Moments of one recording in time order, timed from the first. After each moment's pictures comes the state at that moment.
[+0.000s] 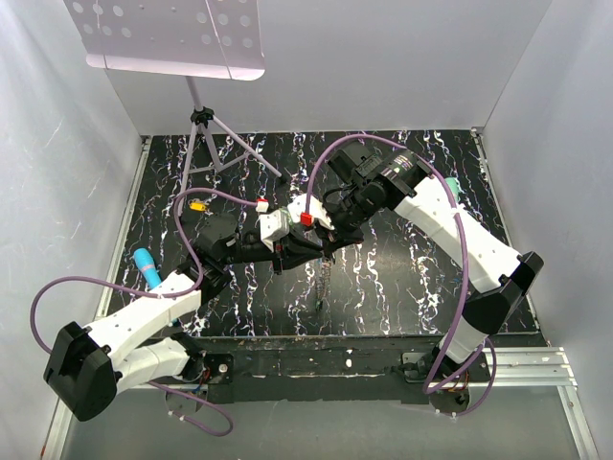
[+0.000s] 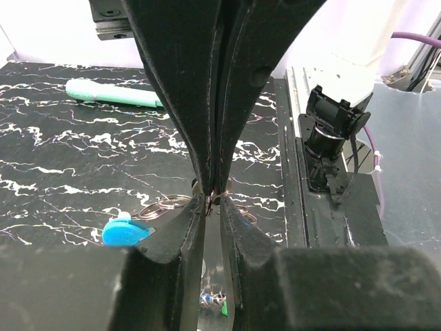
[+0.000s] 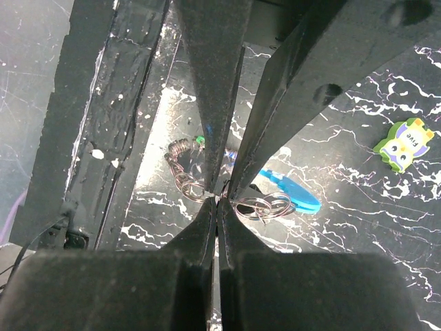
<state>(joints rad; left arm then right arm) -0.68 1.04 0.66 0.43 0.80 -0.02 0.83 1.64 1.90 -1.43 -0.65 -1.00</state>
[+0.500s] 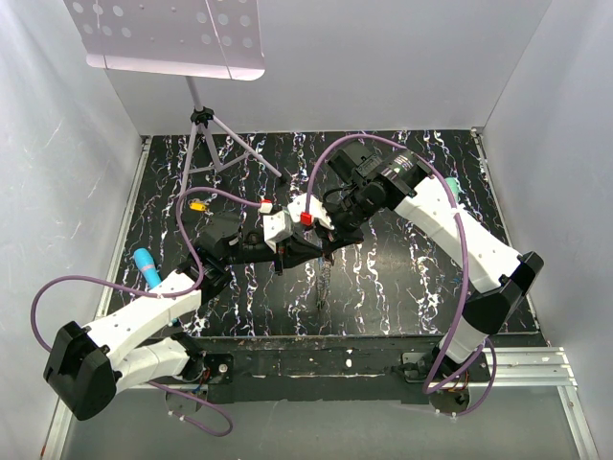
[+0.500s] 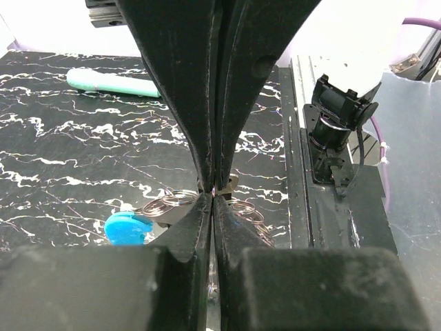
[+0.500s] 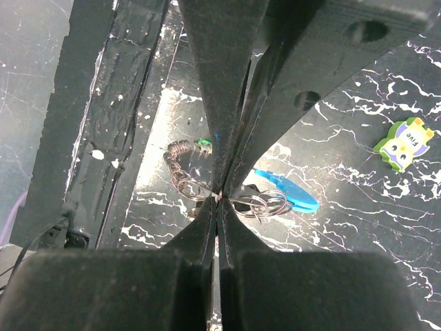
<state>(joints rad) -0.70 1.05 0.68 0.35 0.77 0.03 0.83 1.64 1.89 -1.43 -0.64 -1.00</state>
